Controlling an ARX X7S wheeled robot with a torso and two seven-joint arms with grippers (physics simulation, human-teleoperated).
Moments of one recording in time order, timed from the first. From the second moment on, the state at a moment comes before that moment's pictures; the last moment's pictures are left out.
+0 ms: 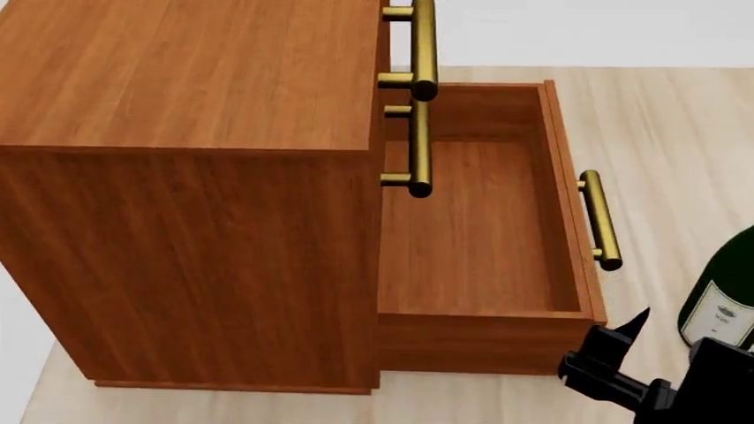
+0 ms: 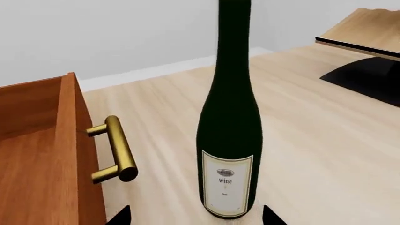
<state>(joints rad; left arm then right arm) -0.83 -0.33 0.02 0.72 -0.46 -0.67 -0.25 0.30 0.22 0.11 -0.08 0.32 0.43 0.42</state>
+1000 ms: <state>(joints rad) -0.82 -0.35 0.02 0.72 -0.47 -0.65 -0.27 0.41 0.22 0.05 0.23 0.29 0.35 0.39</state>
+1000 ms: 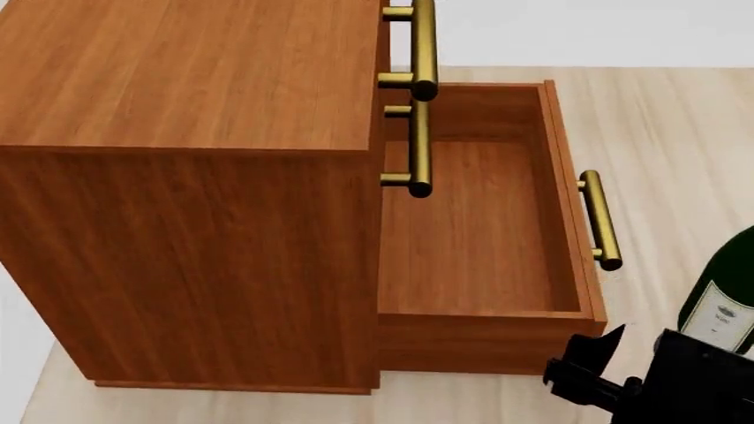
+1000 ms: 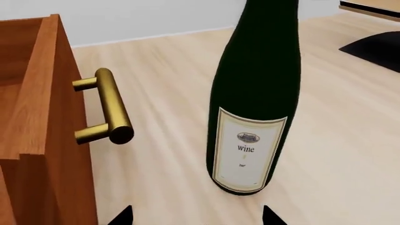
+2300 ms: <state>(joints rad) -0.84 -0.37 0.04 0.73 -0.49 -0.66 -0.30 0.47 0.27 -0.12 0.30 0.38 0.36 0.03</state>
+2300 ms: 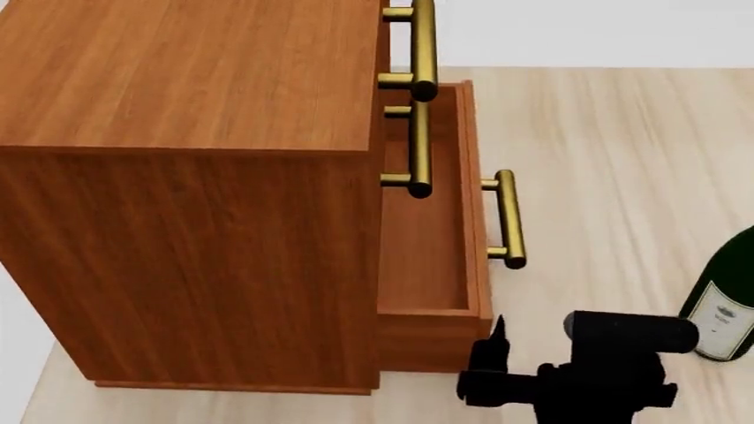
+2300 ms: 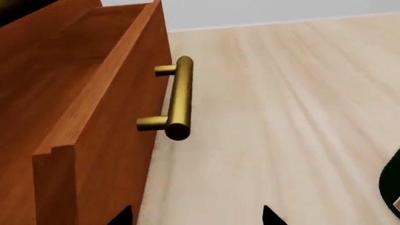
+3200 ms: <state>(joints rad) -0.87 -0.40 0.03 0.75 -0.52 -0.69 -0.32 0.72 0.22 -0.26 0.67 0.40 0.34 -0.29</state>
